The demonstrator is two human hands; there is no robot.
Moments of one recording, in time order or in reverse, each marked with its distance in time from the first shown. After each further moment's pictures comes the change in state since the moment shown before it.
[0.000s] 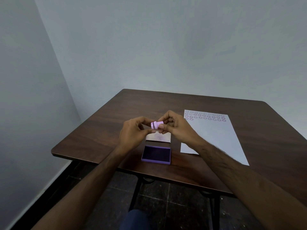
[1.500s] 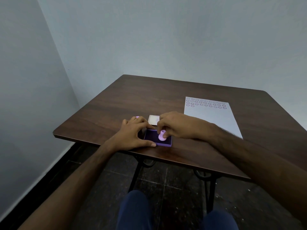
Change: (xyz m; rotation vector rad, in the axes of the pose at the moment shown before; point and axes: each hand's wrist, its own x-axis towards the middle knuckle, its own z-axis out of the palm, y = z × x) left_hand -0.044 -0.026 -0.017 0.311 -0.484 0.094; right_hand -0.028 -0.053 0.012 -1.040 -0.593 -0.134
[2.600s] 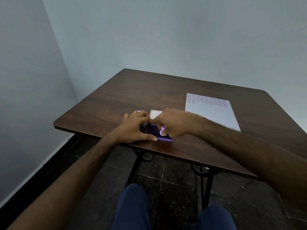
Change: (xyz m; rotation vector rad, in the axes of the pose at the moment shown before) left_hand 0.000 0.000 -0.001 -0.034 -0.013 0.002; right_hand 0.021 -0.009 0.010 -0.091 -0.083 0.001
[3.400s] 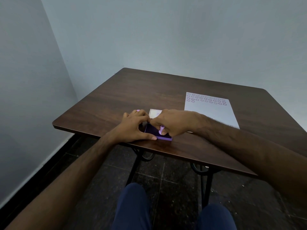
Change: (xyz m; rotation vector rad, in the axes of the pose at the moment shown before) left_hand 0.002 -0.002 0.001 0.001 -0.024 -0.007; right_hand 0.005 0.007 0.002 0.024 -0.092 -0.066
